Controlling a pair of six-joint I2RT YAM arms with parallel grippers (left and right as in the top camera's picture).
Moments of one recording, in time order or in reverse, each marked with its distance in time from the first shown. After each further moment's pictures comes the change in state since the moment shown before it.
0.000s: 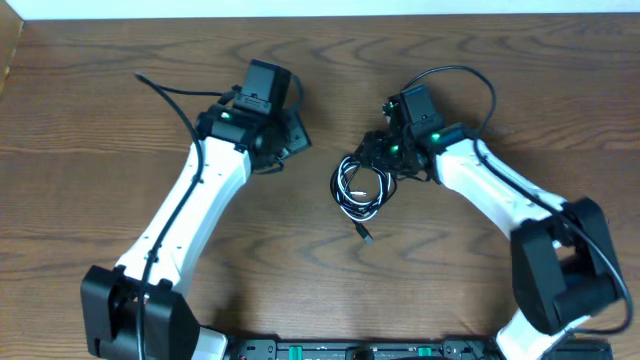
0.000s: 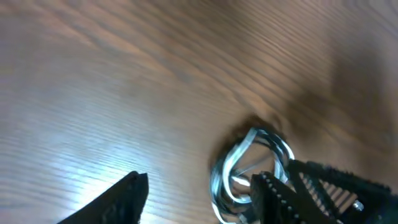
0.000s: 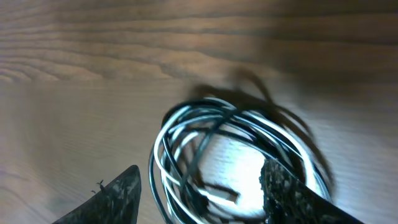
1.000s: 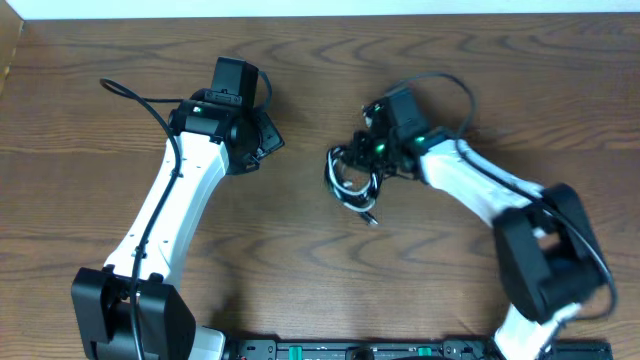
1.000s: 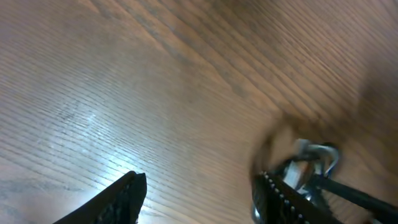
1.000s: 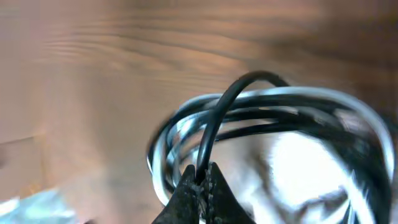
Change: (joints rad) left arm 0.103 0.001 -0.001 -0.077 -0.005 0.000; right arm 0.022 0.029 0.008 0.139 -0.193 0.057
